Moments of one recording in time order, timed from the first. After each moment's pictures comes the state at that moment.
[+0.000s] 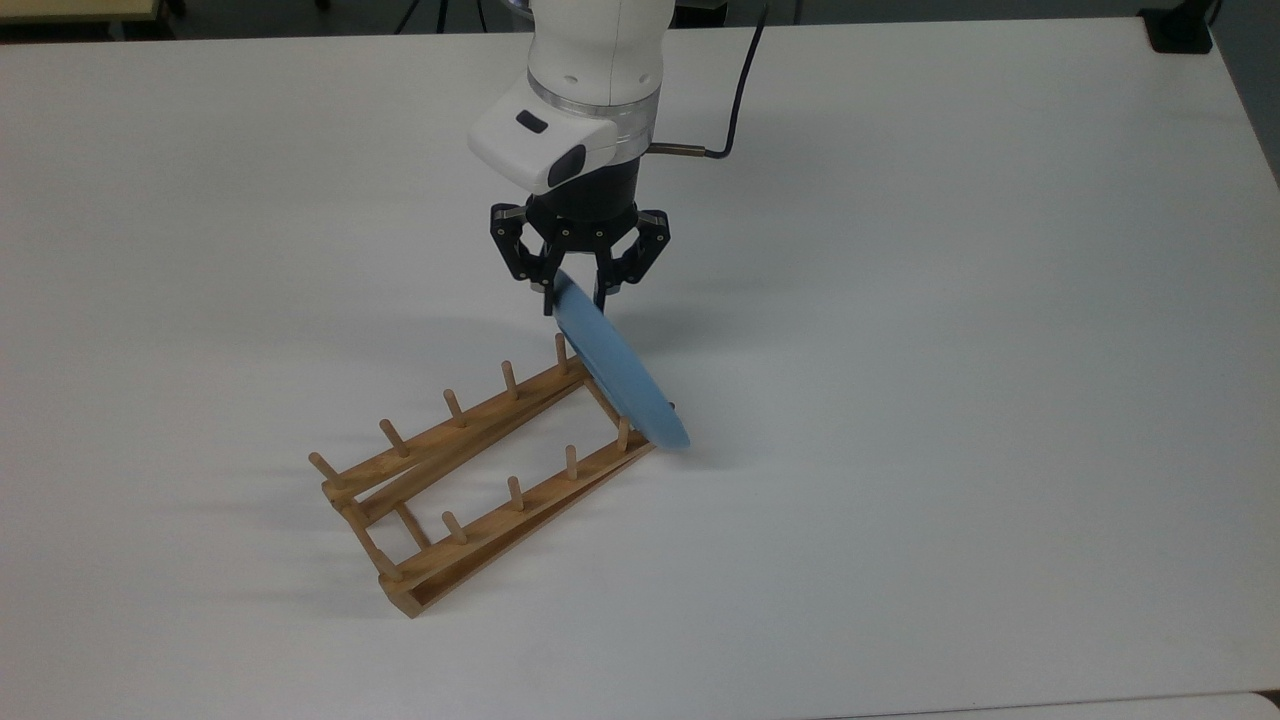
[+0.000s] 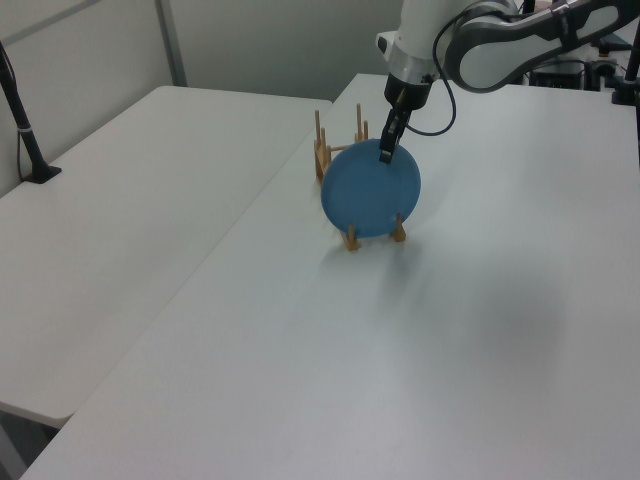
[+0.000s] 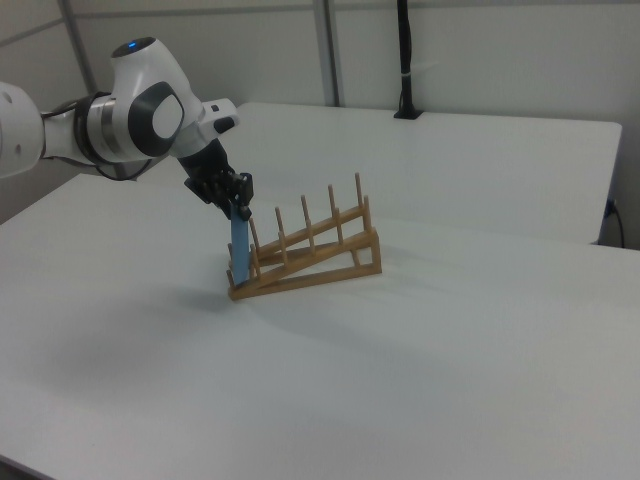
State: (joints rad) arm 0.14 0.25 -0.01 -1.72 -0.18 2.24 0.15
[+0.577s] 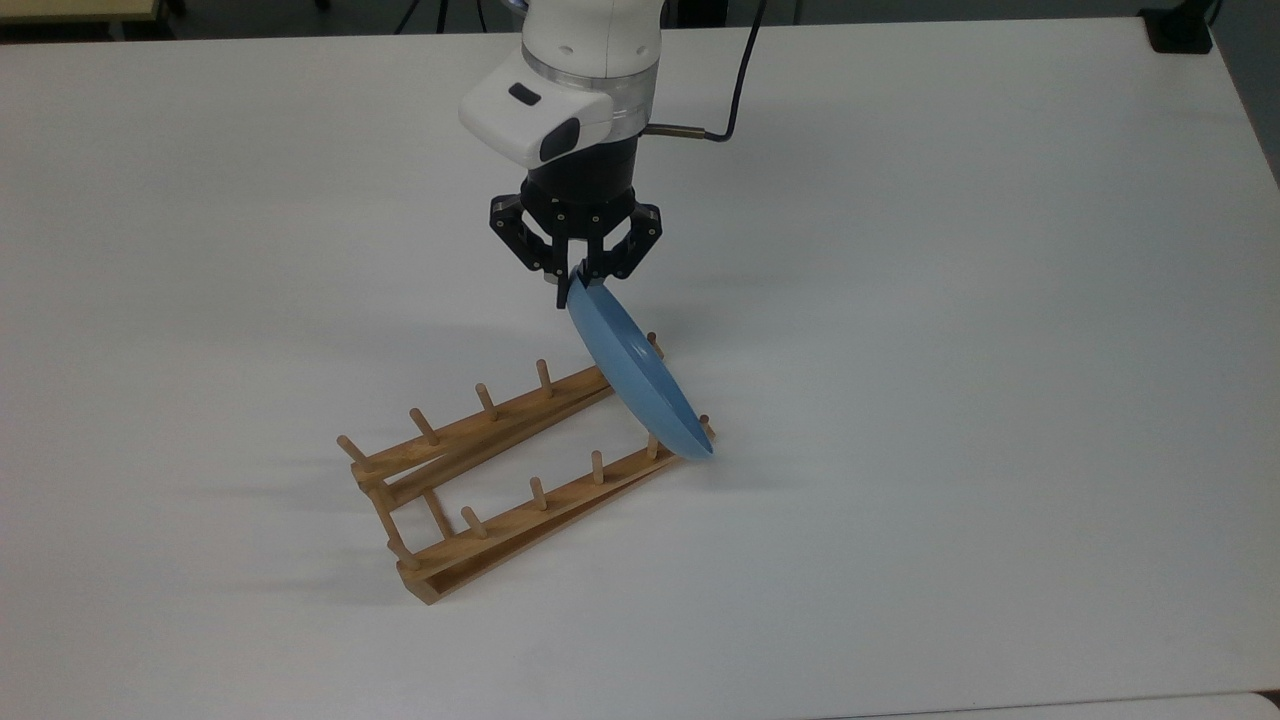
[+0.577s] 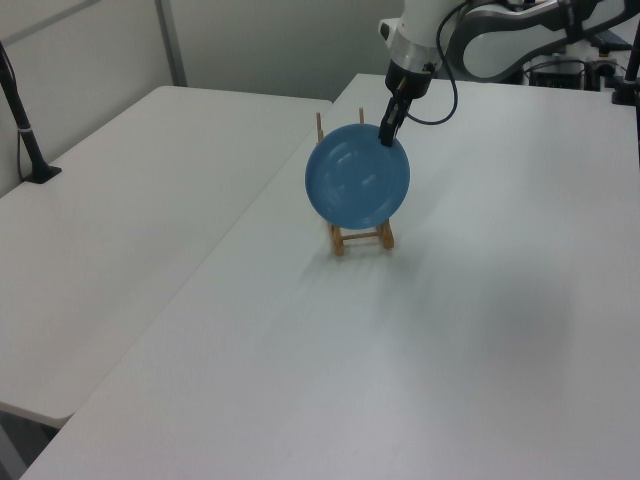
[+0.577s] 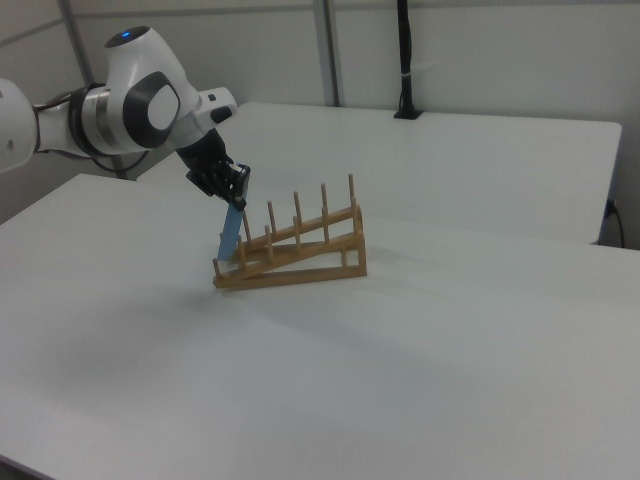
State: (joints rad) arm 0.14 0.22 -0.01 -1.71 -0.18 2.24 0.15
